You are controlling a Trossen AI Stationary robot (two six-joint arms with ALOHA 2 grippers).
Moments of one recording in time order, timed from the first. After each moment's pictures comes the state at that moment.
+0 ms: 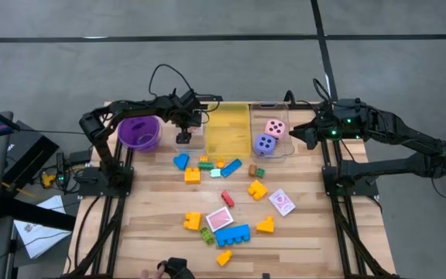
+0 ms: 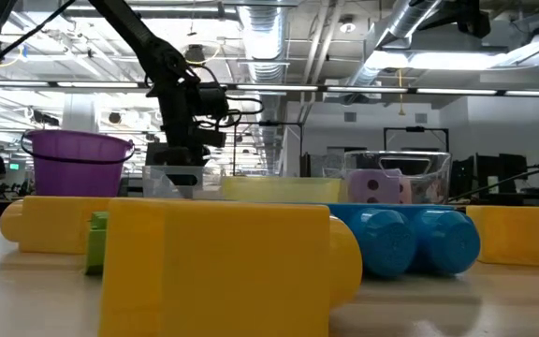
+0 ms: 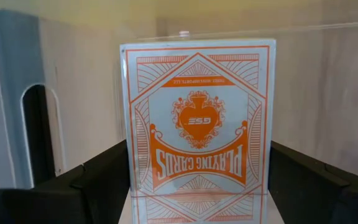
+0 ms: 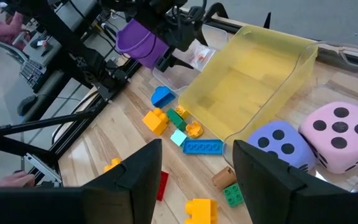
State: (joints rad) left arm 0.67 1.78 1.13 -0.58 -0.02 0.75; right arm -0.23 0.81 1.13 -0.86 0.07 0.67
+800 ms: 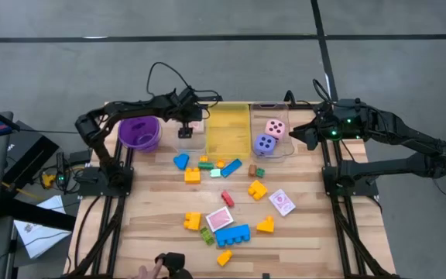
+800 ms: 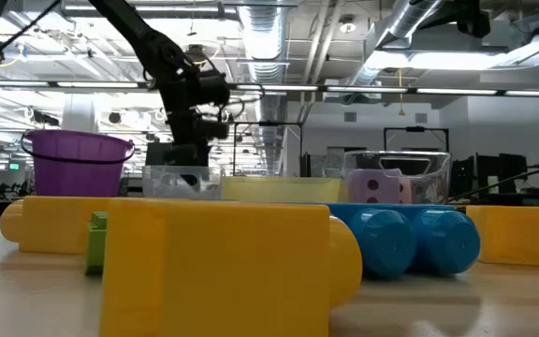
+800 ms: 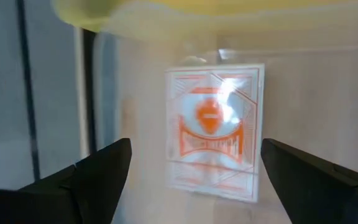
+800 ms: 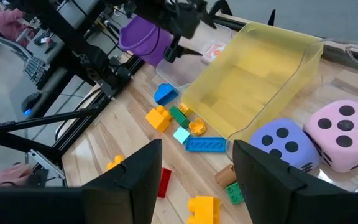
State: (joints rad) left arm 0.67 1.73 1.13 -0.49 -0.15 0.75; right arm -0.23 0.81 1.13 -0.86 0.05 0.67
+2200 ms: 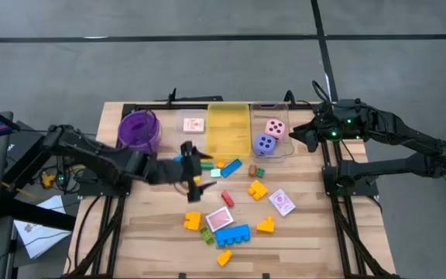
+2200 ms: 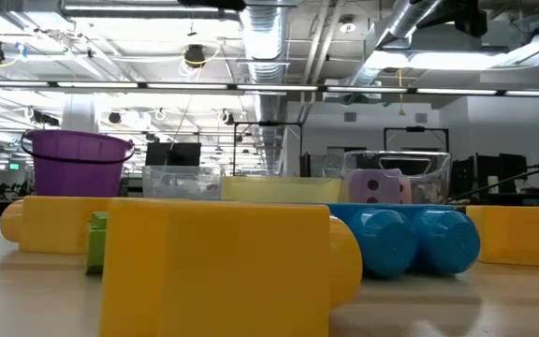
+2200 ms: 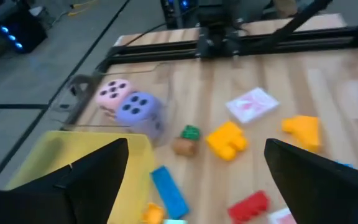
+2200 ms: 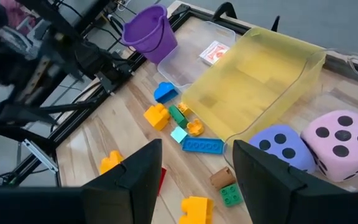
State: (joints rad) left arm -0.30 1.33 1.14 -0.32 -0.55 -0.07; right arm -0.22 0.81 1.13 -0.86 0.05 0.60
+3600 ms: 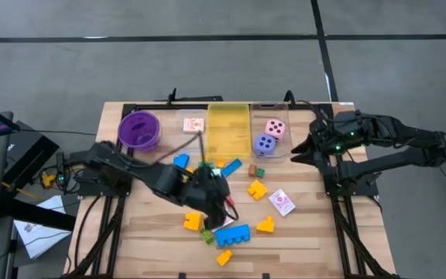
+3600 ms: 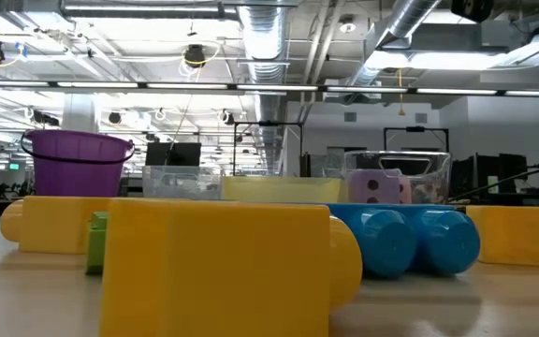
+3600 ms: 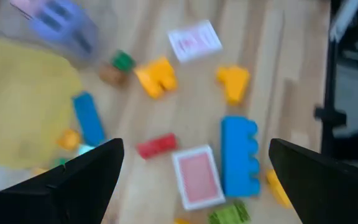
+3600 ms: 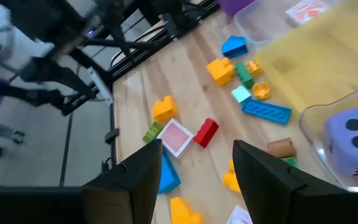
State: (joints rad) left arm -0.41 1.86 1.96 -1.11 -0.36 -0.56; right arm 0.00 0.81 1.13 -0.86 -0.09 0.56
